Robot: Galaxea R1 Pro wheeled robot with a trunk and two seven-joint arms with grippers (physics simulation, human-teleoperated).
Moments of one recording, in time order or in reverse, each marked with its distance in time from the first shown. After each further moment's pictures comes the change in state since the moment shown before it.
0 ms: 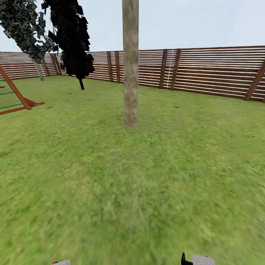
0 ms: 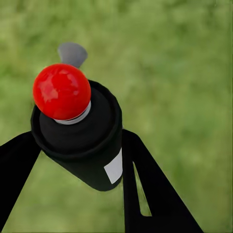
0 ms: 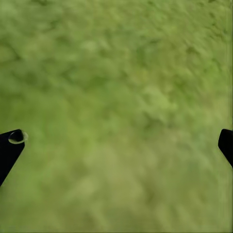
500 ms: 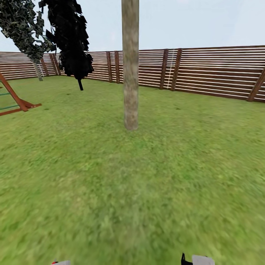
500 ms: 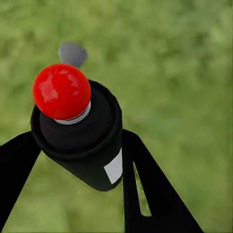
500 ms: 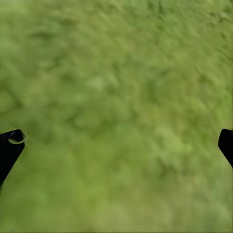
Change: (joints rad) left arm 0.000 0.000 0.000 0.000 -0.001 0.000 0.000; right arm 0.000 0.000 0.000 0.002 0.000 0.000 0.001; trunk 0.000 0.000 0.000
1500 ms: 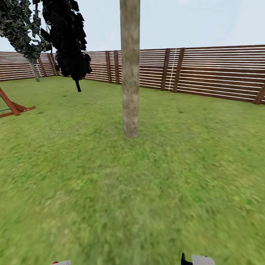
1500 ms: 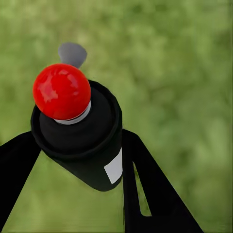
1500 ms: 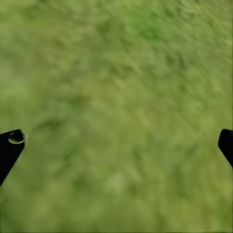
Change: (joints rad) left arm 0.000 0.000 0.000 0.000 -0.001 0.000 0.000; right arm 0.000 0.002 0.000 -0.001 -0.002 0.000 -0.001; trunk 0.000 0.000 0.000
